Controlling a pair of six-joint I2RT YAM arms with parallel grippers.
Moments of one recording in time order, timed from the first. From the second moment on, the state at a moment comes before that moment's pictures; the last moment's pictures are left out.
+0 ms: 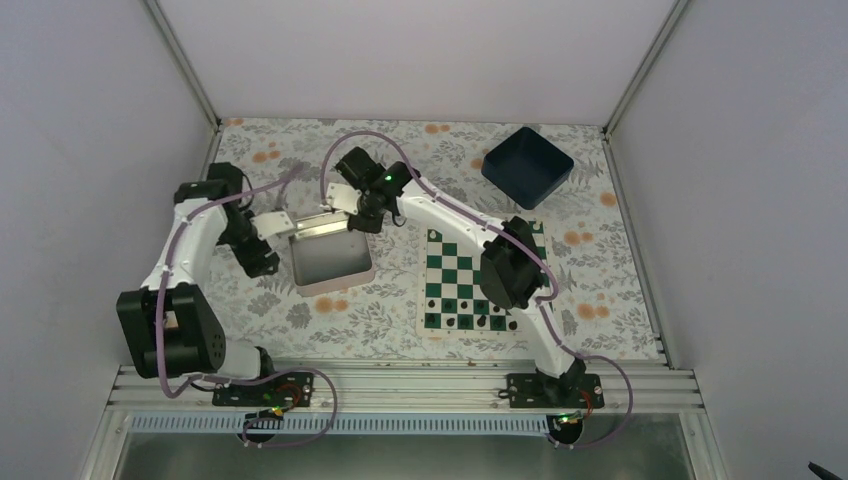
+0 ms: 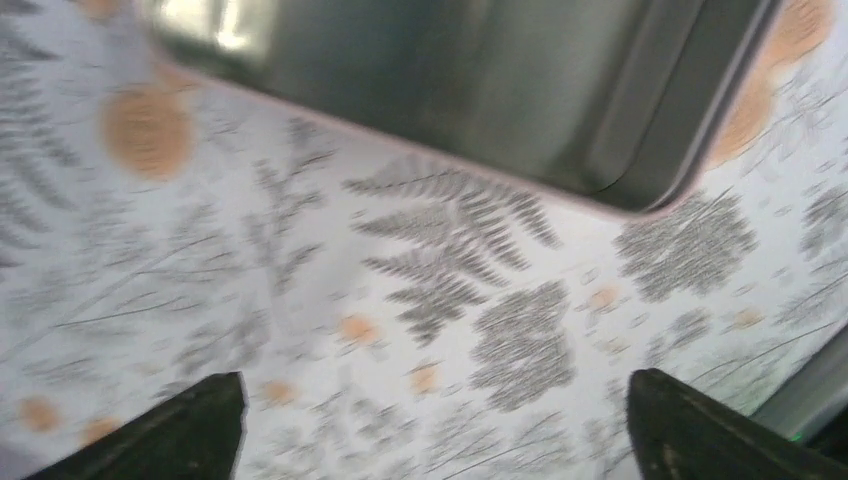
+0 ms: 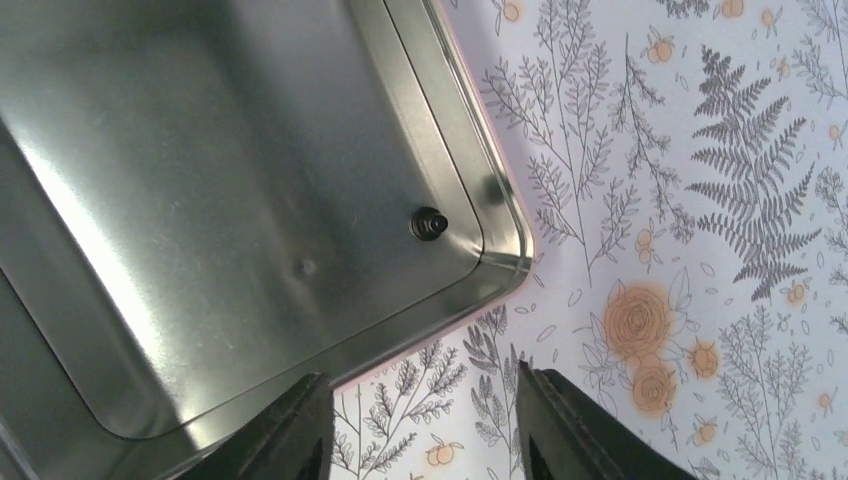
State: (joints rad) left arm 0.11 1.42 1.12 -1.20 0.14 1.08; right arm 0.89 2.26 2.13 -0.93 0.03 -0.58
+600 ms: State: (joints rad) left arm 0.34 1.60 1.19 -0.87 0.01 1.03; right arm 0.89 2.38 2.18 -0.86 -0.06 -0.63
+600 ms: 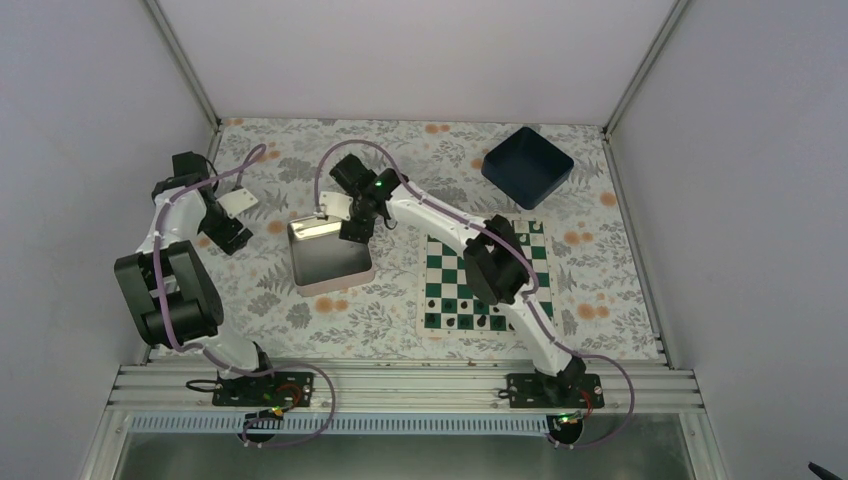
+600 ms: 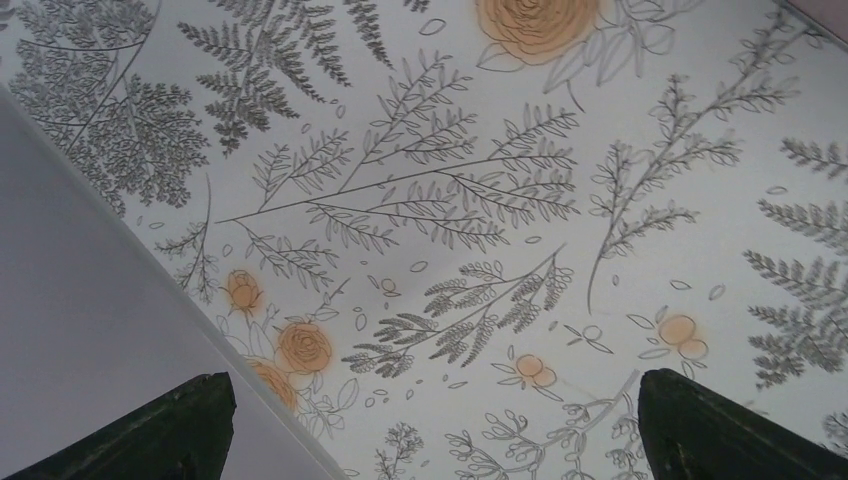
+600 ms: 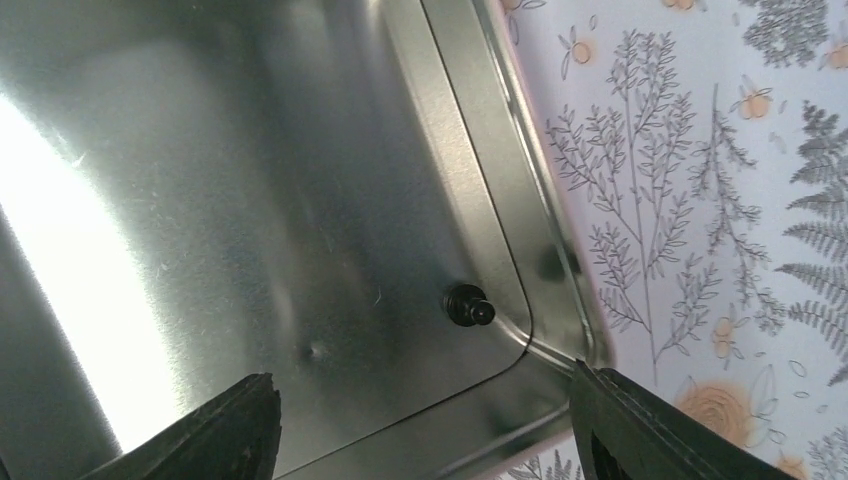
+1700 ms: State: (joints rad) left arm 0.34 1.58 1.10 -0.76 0.02 0.99; right arm 0.89 2.53 2.27 -0.80 0.00 -0.66
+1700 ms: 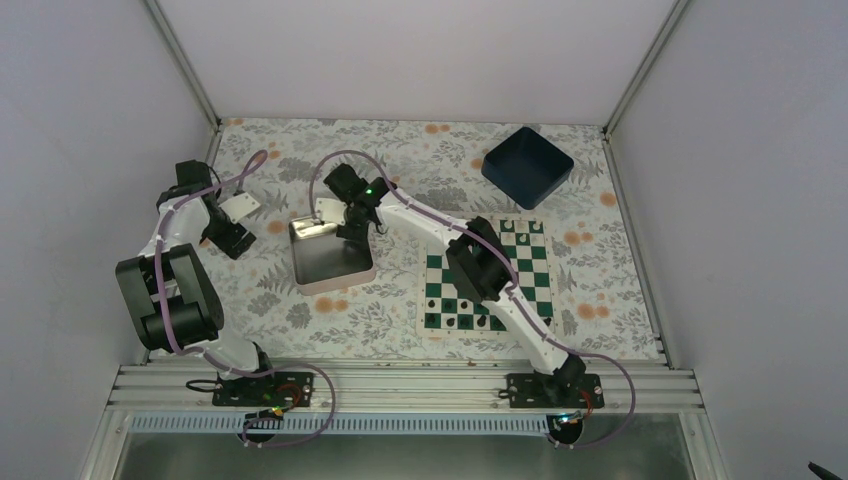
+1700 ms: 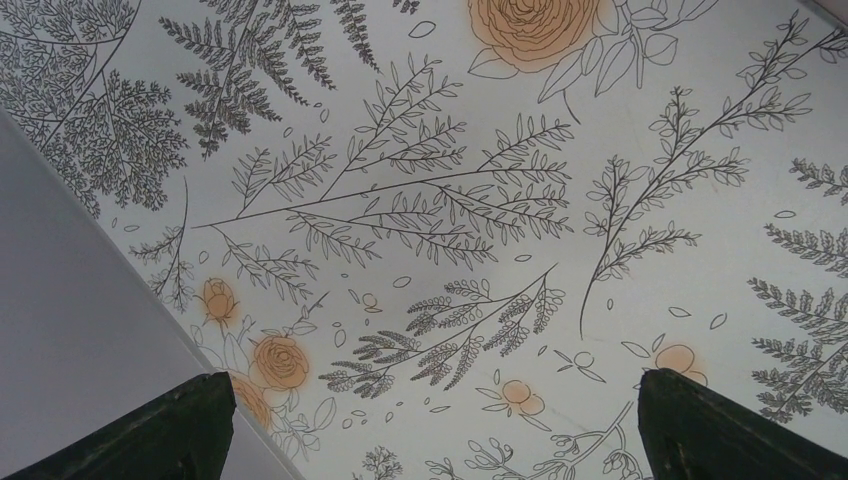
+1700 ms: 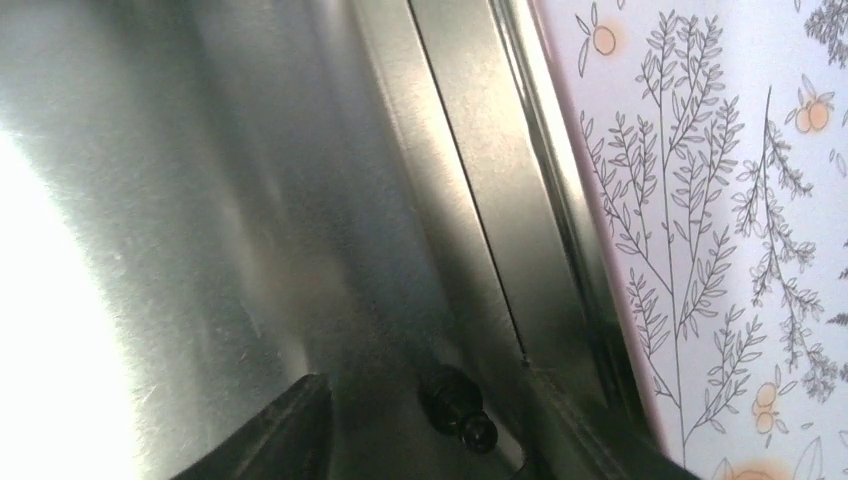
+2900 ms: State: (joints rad) left arm 0.35 1.56 1.10 -0.80 0.05 1.01; right arm 0.89 2.52 2.28 -0.94 -0.05 -0.64
